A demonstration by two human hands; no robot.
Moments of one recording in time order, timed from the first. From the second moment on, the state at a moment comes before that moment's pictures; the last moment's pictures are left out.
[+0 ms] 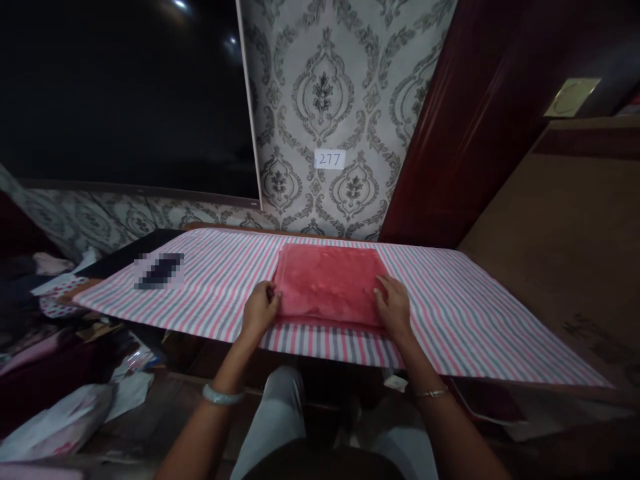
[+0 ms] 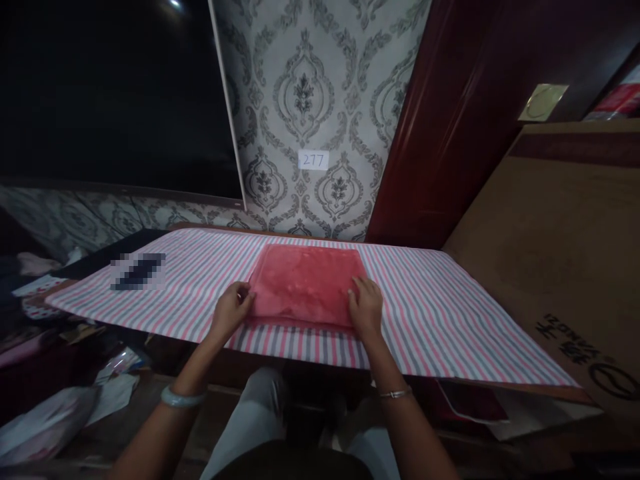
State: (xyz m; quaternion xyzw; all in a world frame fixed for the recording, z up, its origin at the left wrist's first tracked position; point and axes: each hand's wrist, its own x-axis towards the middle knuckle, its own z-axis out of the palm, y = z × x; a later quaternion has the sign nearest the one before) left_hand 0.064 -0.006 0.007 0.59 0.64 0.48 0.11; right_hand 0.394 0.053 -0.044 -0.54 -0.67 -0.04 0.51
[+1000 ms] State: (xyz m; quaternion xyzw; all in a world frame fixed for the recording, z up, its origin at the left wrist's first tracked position) left_hand 0.054 -0.004 0.005 0.52 0.56 0.58 0.28; right_hand 0.449 0.013 -0.028 -0.52 -0.50 0.40 0.57
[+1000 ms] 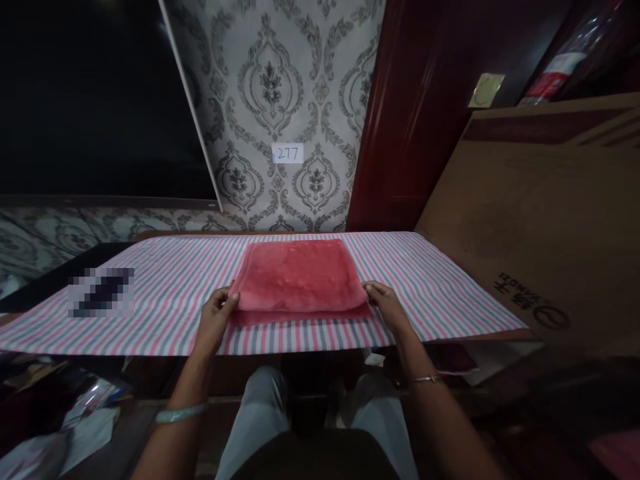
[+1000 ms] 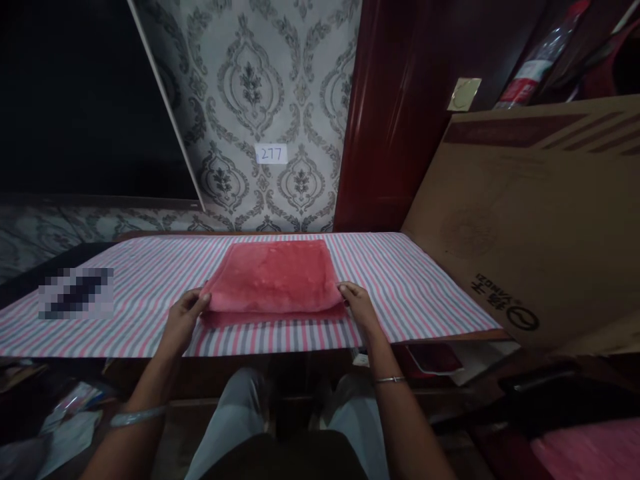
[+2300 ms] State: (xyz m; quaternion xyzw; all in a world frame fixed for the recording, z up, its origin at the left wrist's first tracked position) left_hand 0.042 -0.003 0.011 0.48 0.52 0.54 0.45; right_hand 0.443 0.008 -0.028 -0.48 -0.45 0.53 0.54
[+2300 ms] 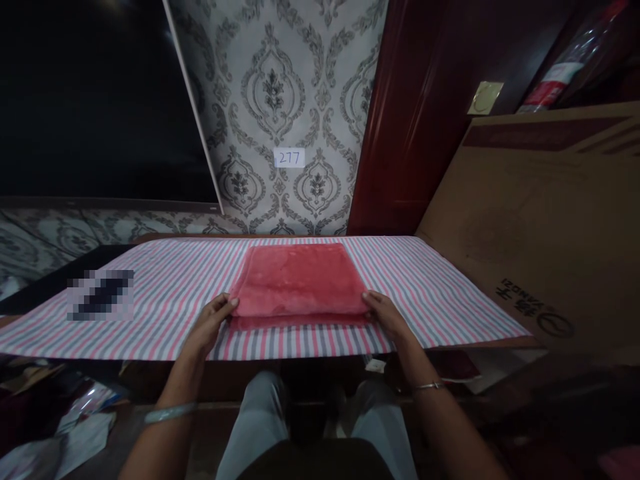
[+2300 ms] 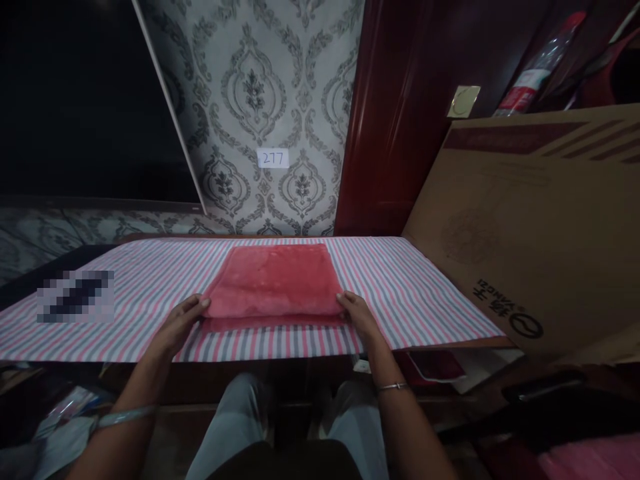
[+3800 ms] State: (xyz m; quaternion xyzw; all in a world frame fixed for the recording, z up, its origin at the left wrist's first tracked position) left_hand 0.093 0.050 -0.014 0.73 0.68 0.12 -0.03; right_hand 0.372 0.041 -0.040 -0.66 -0.72 0.00 0.21
